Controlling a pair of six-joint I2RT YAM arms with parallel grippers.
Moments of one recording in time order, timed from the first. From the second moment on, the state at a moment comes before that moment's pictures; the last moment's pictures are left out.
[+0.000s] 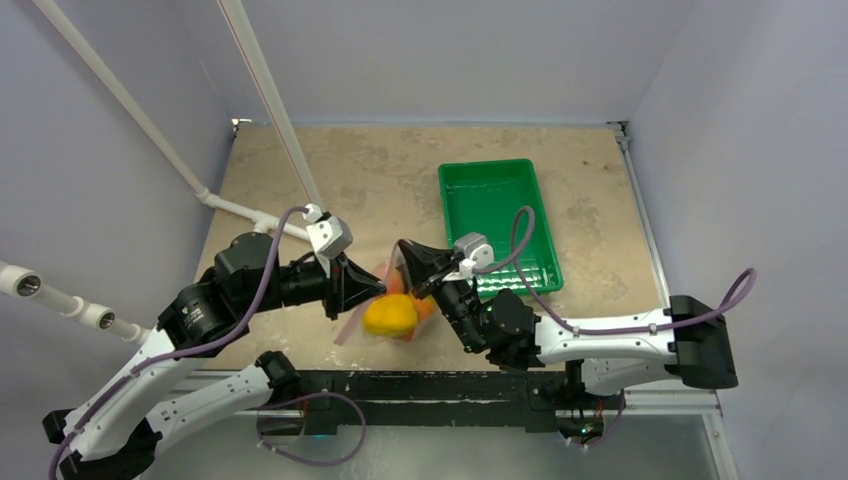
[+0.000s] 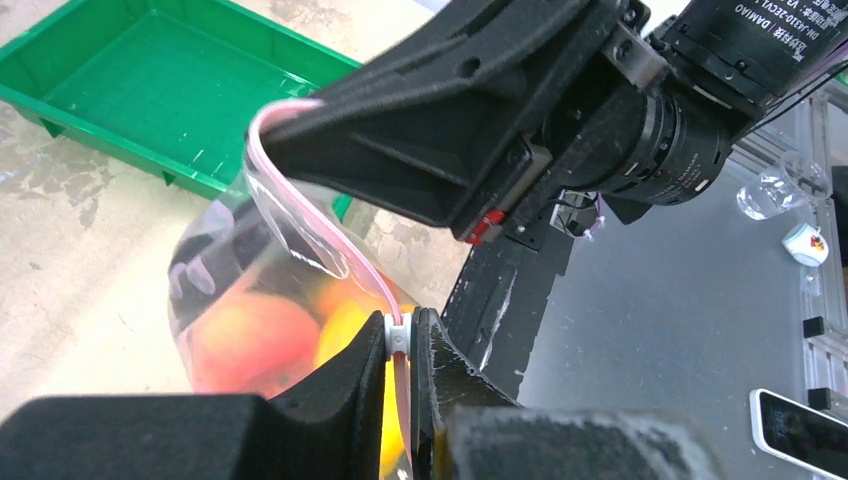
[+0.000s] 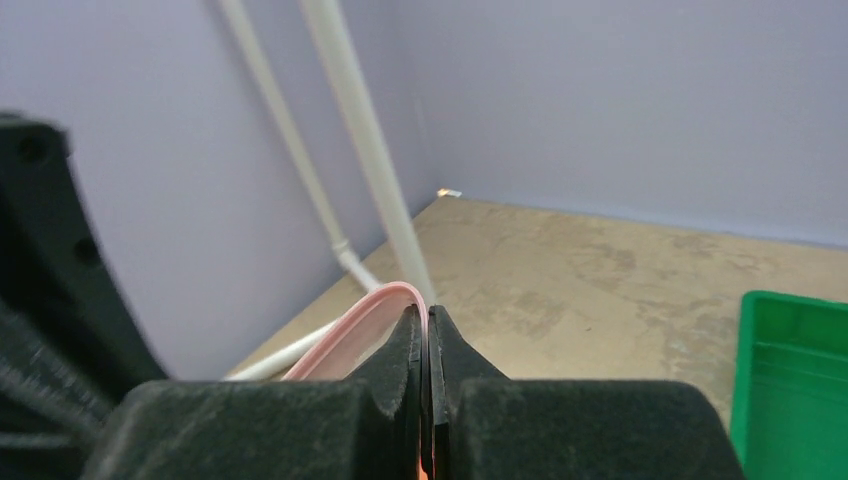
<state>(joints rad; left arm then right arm) -0.86 0.68 1.07 -0.65 0.35 -0.20 1.41 1.20 0.73 0.87 0.77 -0.03</state>
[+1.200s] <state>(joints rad) -0.86 0.57 1.07 -0.80 0.24 -0.26 1.35 1.65 0.95 1.48 1.10 -1.05</state>
